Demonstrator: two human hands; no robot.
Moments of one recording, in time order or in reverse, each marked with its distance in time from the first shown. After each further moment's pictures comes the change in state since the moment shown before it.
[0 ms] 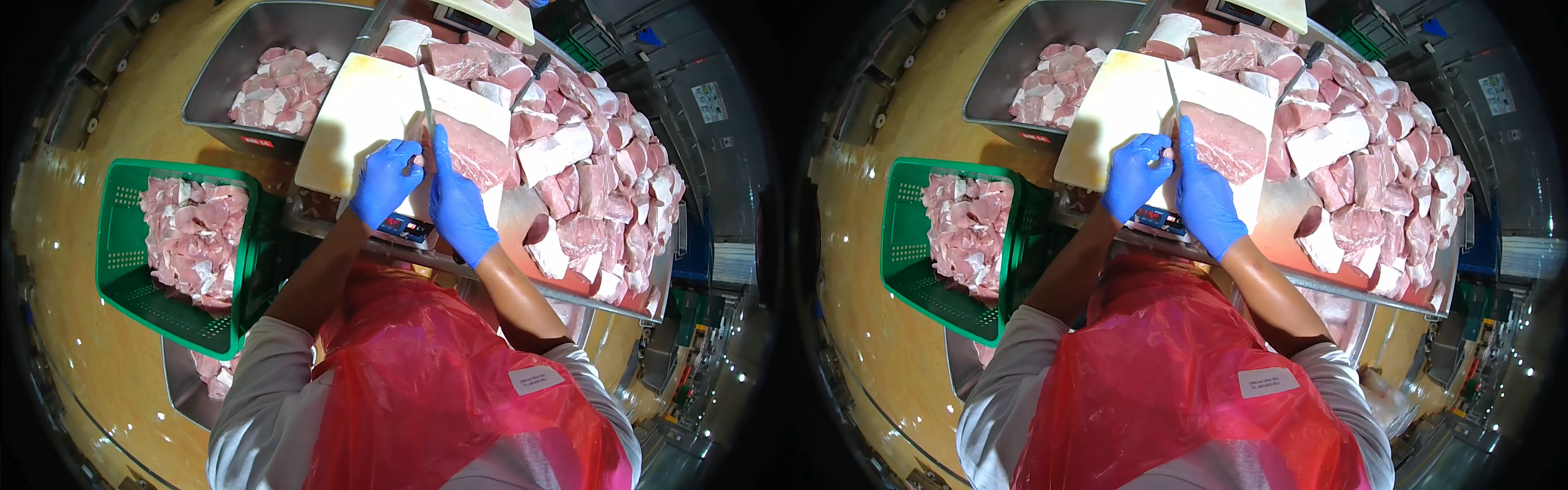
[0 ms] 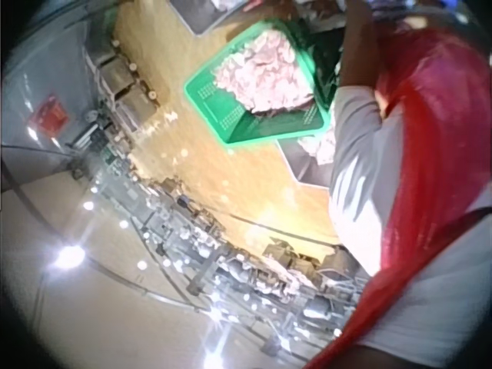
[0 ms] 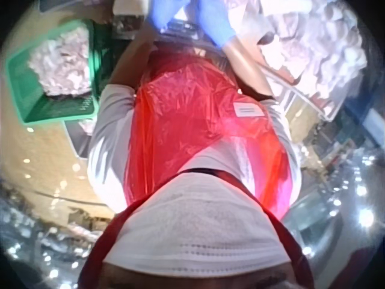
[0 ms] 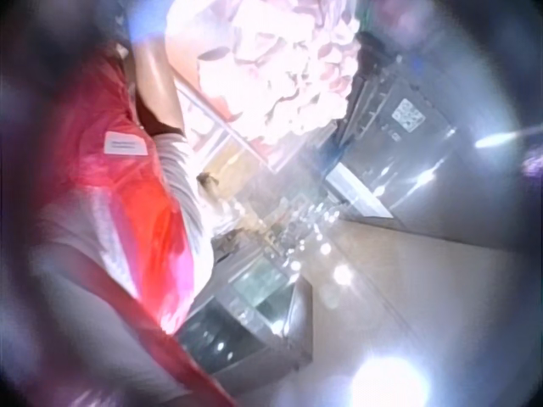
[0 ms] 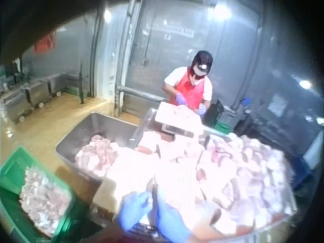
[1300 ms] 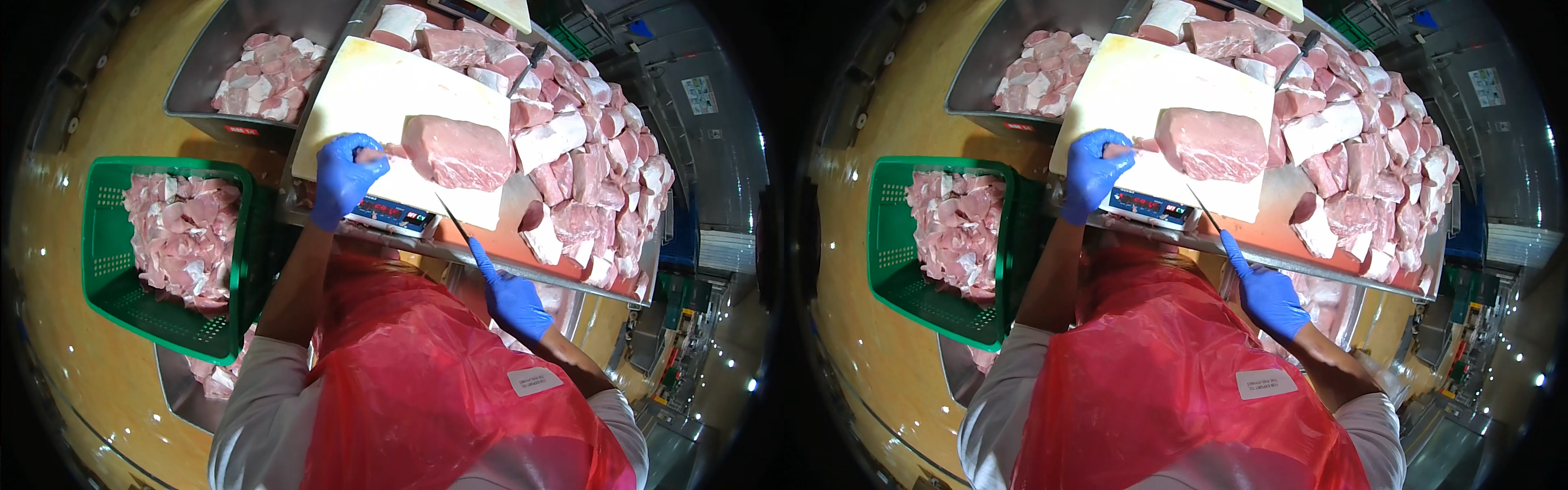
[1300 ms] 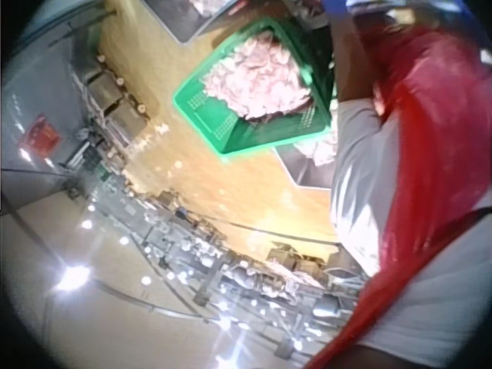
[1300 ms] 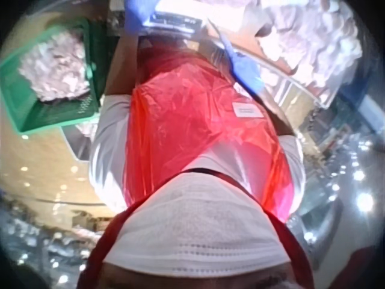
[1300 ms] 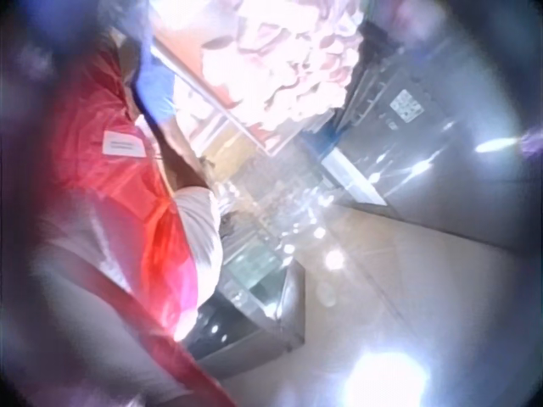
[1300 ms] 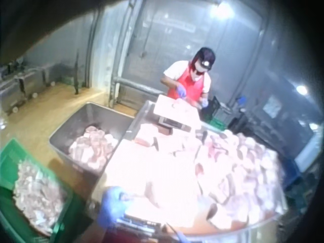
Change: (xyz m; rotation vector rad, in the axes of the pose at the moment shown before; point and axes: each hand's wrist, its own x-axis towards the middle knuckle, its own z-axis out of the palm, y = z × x) left_hand -0.022 -0.022 -0.054 -0.639 -0.076 -0.519; right_hand -0.157 0.017 -0.050 -0.345 -0.478 0.097
